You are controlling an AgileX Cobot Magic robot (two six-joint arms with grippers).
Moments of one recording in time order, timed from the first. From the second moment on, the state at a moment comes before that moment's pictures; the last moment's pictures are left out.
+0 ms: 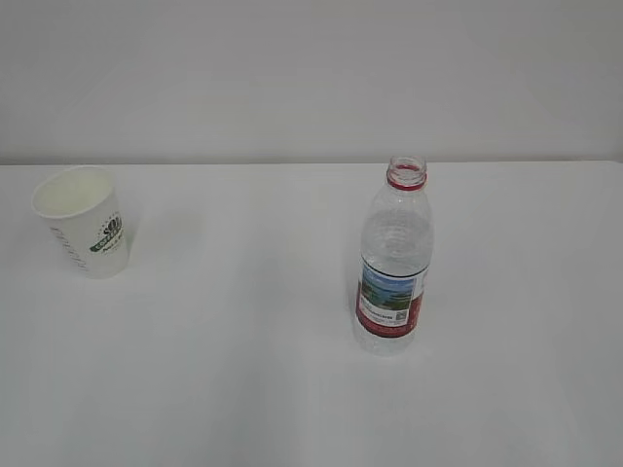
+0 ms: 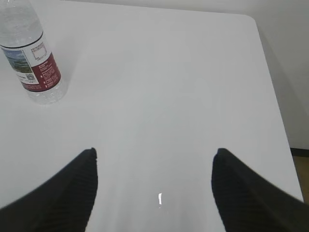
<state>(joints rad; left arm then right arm) 0.01 0.00 -0.52 0.03 1.10 0.00 0.13 -0.01 -0.50 -0.07 1.14 -0.02</state>
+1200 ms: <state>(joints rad) 0.01 0.00 -0.52 0.03 1.10 0.00 0.13 -0.01 -0.50 -0.07 1.14 -0.02</state>
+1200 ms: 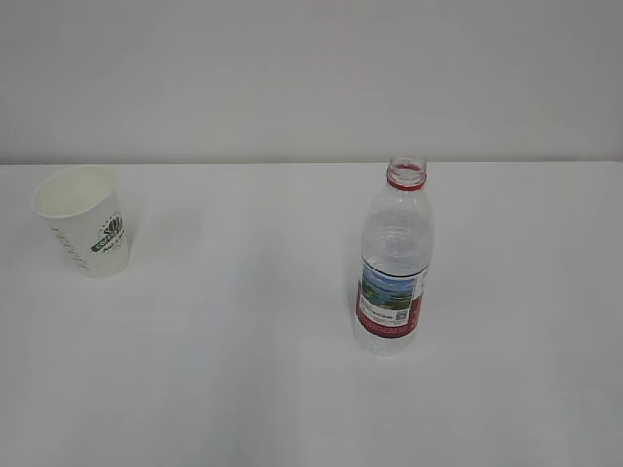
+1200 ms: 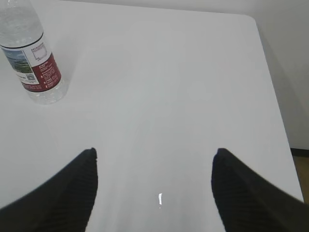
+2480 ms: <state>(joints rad) 0.01 0.00 -0.52 0.04 1.09 0.00 0.13 -0.01 -0.50 -0.07 1.14 -0.02</state>
